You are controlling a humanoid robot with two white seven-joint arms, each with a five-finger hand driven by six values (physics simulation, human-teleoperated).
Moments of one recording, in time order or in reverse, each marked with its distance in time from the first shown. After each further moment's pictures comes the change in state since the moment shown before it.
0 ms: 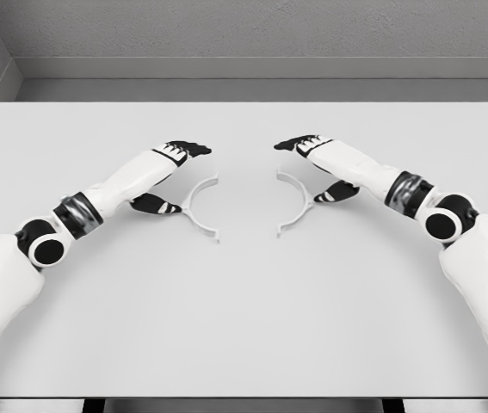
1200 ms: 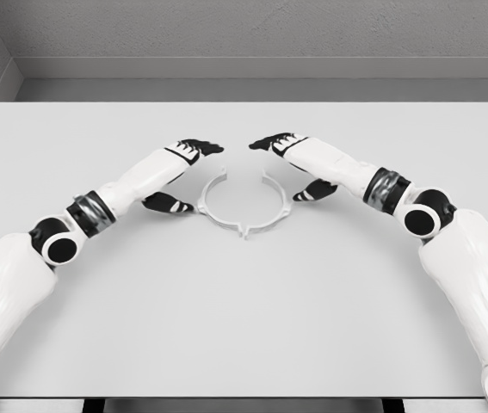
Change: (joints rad) left arm -0.009 -0.040 0.006 0.008 -0.019 0.000 0.000; right arm -0.025 0.044 0.039 -0.017 -0.004 0.000 0.002
